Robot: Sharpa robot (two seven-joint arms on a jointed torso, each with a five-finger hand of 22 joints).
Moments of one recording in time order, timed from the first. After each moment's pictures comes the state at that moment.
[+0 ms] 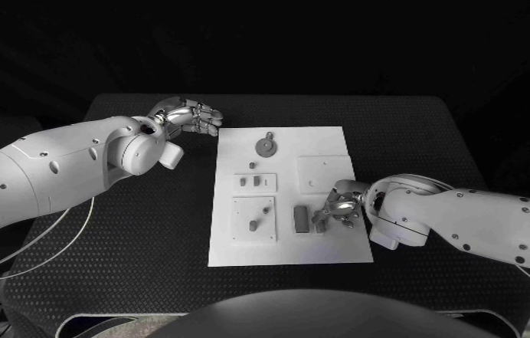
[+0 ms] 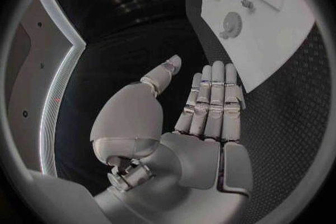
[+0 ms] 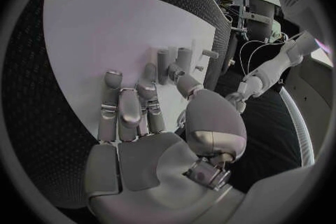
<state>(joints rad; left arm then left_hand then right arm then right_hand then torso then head) 1.25 -0.75 -0.15 1.20 -0.23 -0.12 0.15 1.06 -0.10 0.50 -0.26 0.12 0.84 0.19 0.30 0.49 1.12 0.13 0.13 0.24 0.96 0.08 0.55 0.51 0.01 0.95 -0.01 0.06 1.00 1.09 -0.92 -0.20 1.68 -1.00 -0.15 -0.51 0.83 -0.05 0.61 -0.25 0.05 1.12 0.06 0.24 0.61 1.22 -0.03 1.03 1.21 1.28 -0.12 1.48 1.02 0.25 1.08 0.01 0.84 1.31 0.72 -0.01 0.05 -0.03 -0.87</state>
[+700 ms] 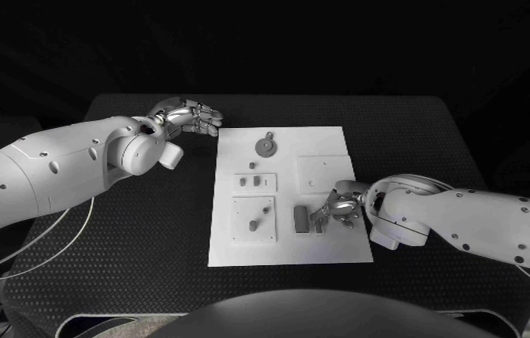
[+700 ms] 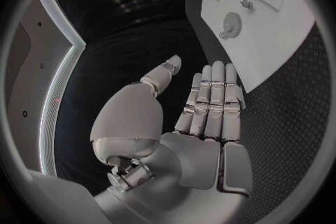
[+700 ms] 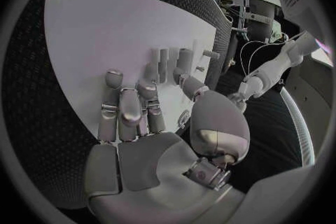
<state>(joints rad) 1.25 -0.75 -0.15 1.20 -0.23 -0.12 0.15 1.06 -0.10 0.50 -0.25 0.12 0.84 0.19 0.30 0.49 1.12 0.13 0.13 0.24 0.96 0.08 0.55 0.51 0.02 0.95 -0.01 0.06 1.00 1.09 -0.92 -0.20 1.68 -1.00 -0.14 -0.51 0.75 -0.21 0.66 -0.13 0.05 1.11 0.07 0.25 0.60 1.23 -0.04 1.03 1.21 1.26 -0.13 1.48 0.99 0.25 1.08 0.01 0.83 1.31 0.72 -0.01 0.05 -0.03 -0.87</state>
